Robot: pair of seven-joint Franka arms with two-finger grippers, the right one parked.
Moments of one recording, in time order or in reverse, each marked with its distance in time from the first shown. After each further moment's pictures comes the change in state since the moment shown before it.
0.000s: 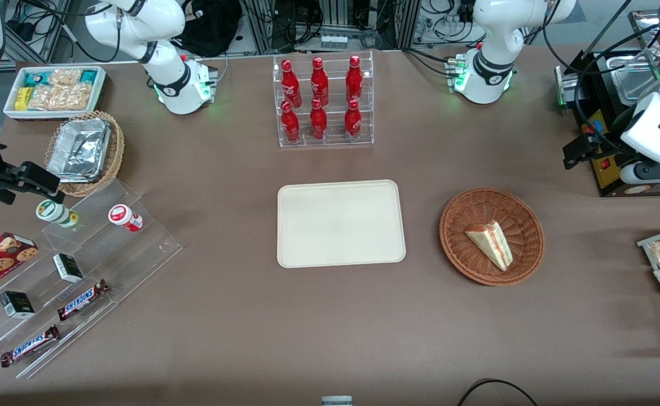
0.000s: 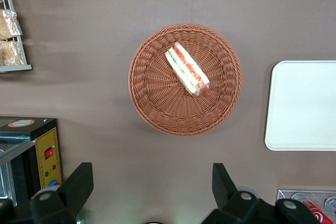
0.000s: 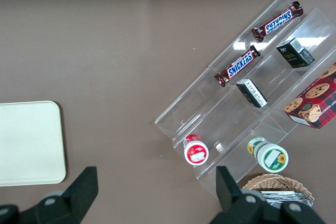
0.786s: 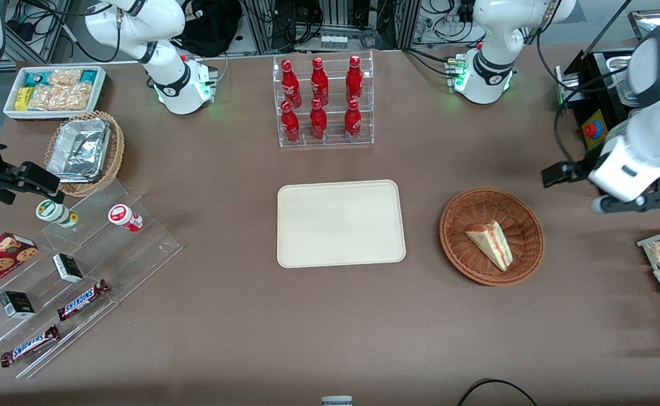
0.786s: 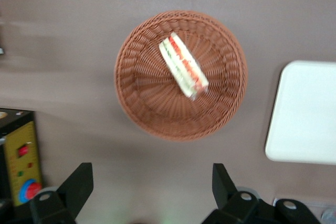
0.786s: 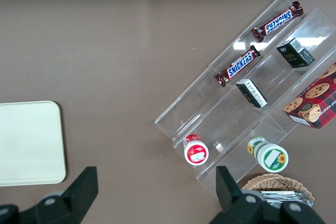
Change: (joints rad) arm -0.020 0.089 -0.018 -0.097 -0.004 0.113 -0.134
